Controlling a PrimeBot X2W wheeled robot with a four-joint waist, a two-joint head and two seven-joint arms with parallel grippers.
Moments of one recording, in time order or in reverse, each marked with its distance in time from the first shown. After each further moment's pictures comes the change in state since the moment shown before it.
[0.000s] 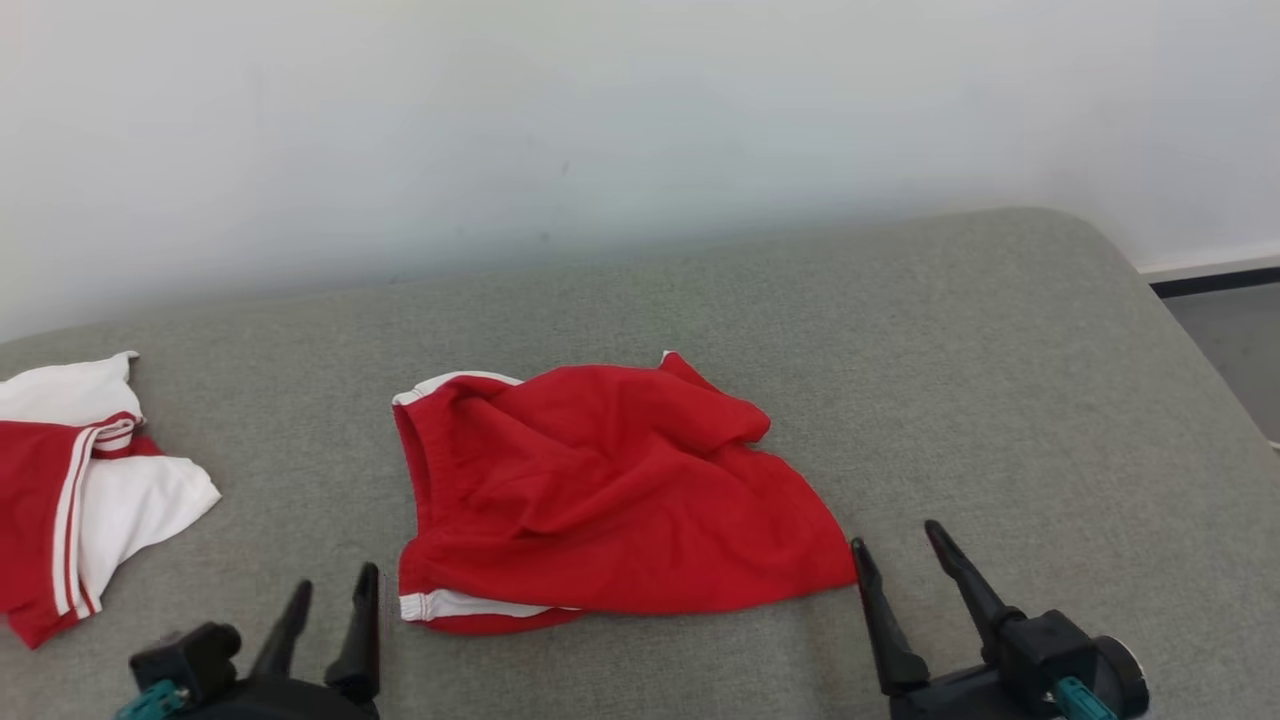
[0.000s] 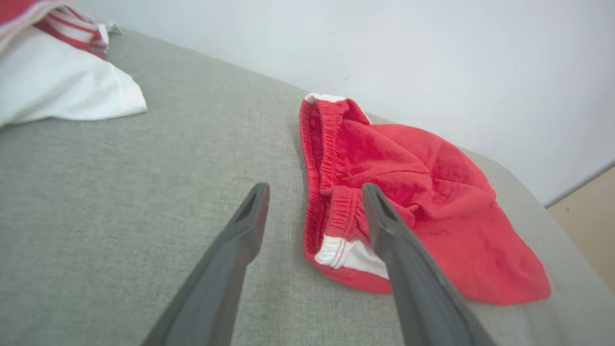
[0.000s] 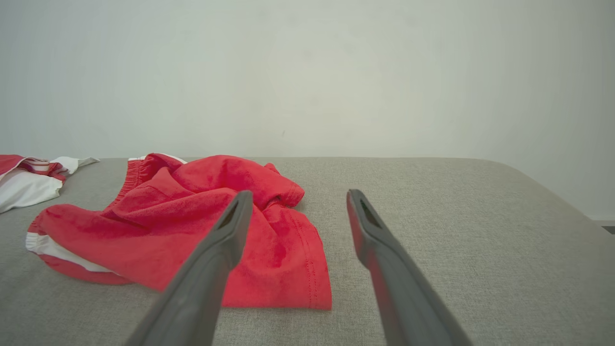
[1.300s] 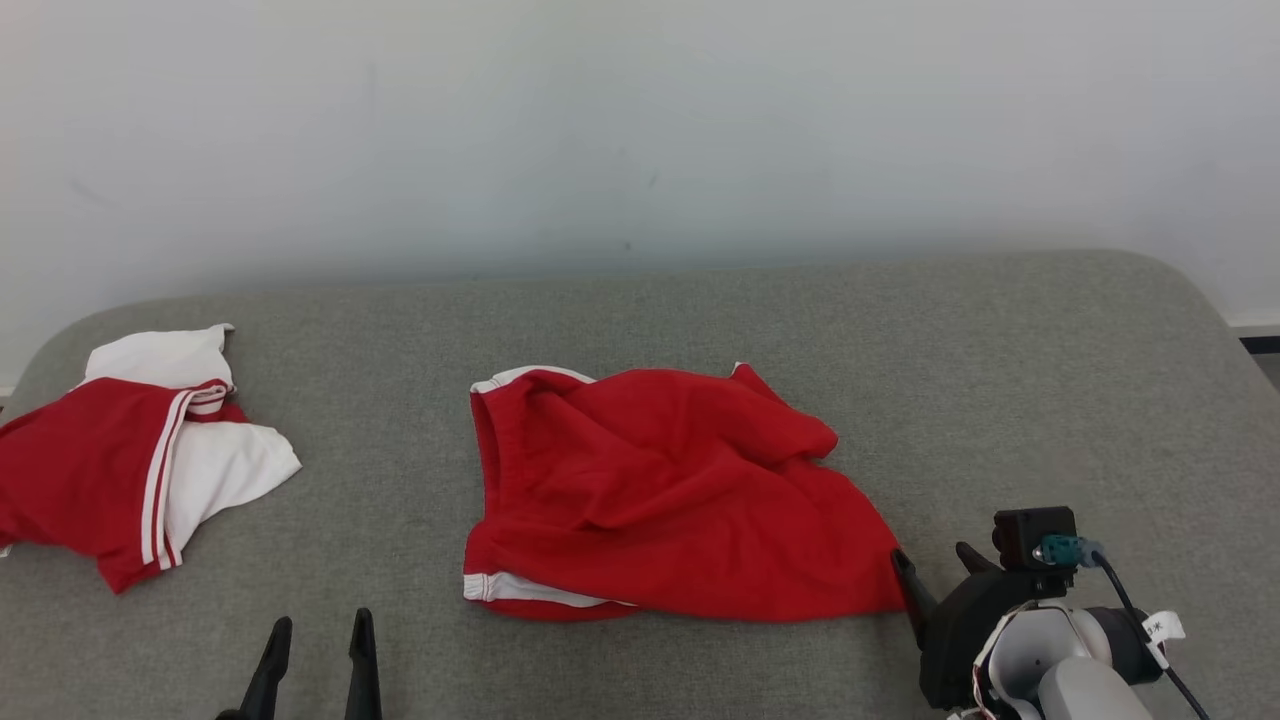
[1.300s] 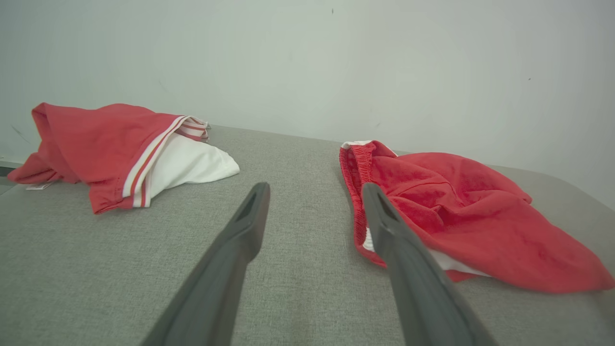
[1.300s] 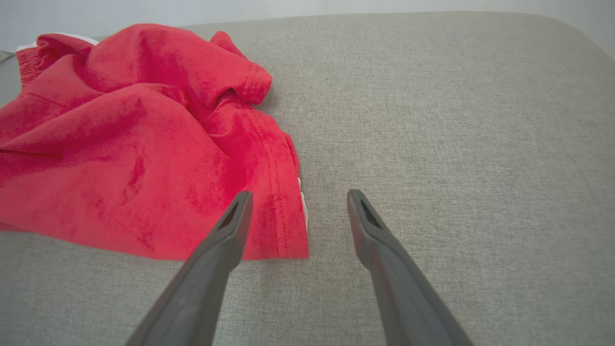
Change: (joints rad) left arm 0.288 -0.240 0.394 -0.281 0.652 -0.103 -0.004; right arm -0.223 -0.043 -0.098 0.325 0.106 0.000 0.430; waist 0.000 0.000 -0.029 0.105
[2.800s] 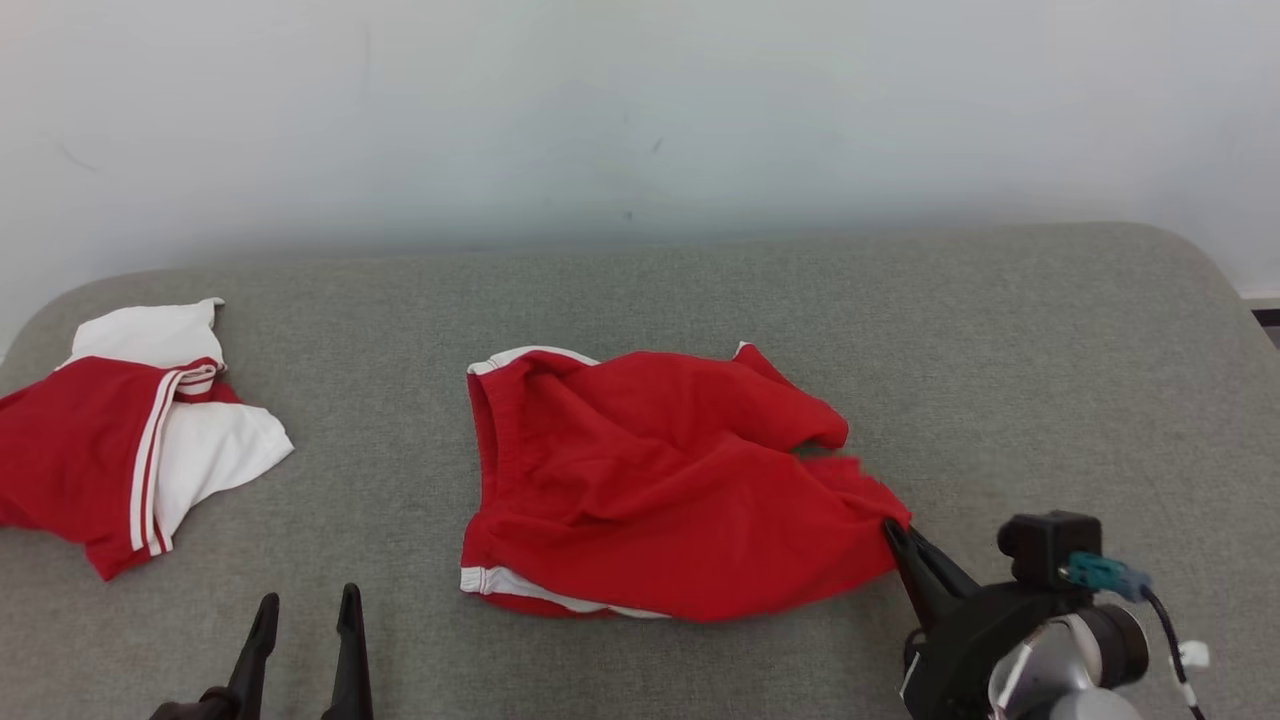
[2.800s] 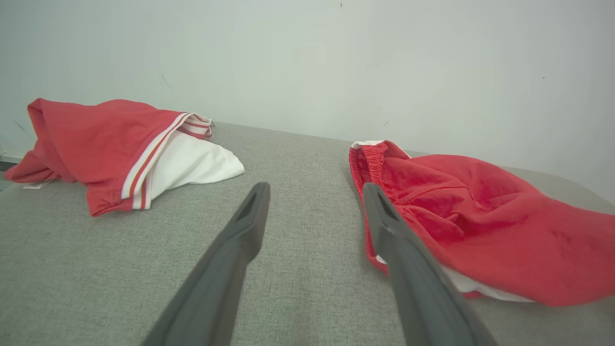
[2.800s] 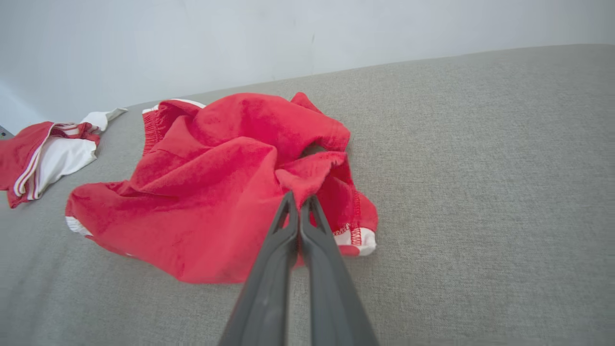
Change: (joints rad) left arm -0.053 -0.036 0.059 0.033 0.039 -0.044 0.000; right arm 0.104 -0.022 0.092 -0.306 0.177 0.000 0.012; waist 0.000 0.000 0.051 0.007
